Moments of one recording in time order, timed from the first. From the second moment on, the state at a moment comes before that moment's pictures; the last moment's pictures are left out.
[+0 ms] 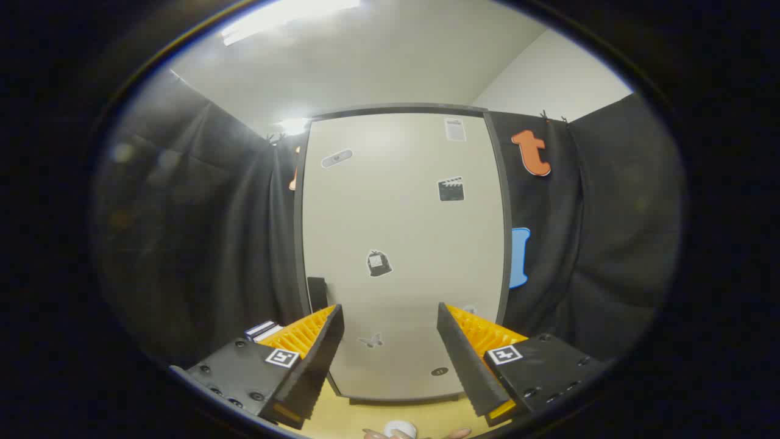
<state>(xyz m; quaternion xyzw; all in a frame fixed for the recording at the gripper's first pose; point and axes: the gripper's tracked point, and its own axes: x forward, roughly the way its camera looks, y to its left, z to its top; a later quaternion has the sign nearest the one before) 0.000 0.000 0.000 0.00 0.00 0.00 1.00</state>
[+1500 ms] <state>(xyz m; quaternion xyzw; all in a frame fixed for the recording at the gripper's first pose) 0.038 0.052 -0.026 0.01 0.02 0.04 1.00</state>
